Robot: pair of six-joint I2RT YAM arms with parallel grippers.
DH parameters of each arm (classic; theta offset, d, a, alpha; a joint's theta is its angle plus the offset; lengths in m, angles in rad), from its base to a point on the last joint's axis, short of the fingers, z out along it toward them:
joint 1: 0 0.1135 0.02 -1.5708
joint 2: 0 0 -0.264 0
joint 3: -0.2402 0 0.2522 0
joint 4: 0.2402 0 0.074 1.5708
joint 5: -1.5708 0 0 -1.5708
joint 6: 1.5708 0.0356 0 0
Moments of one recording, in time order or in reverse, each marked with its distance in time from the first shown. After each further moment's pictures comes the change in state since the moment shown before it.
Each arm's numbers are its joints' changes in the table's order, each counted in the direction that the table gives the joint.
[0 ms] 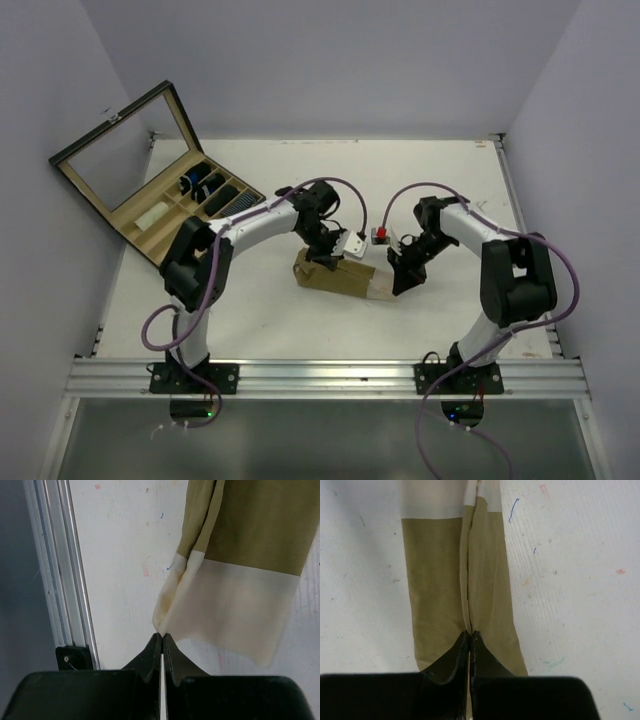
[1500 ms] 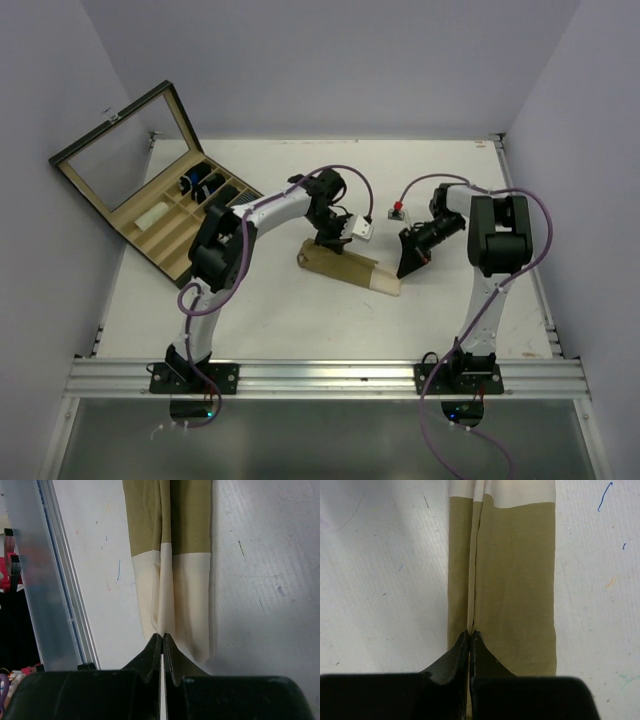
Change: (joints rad) left arm 0.063 0.267 -0.282 0.039 0.015 0.029; right arm -0.204 0.440 -0.289 0.126 0.121 0.043
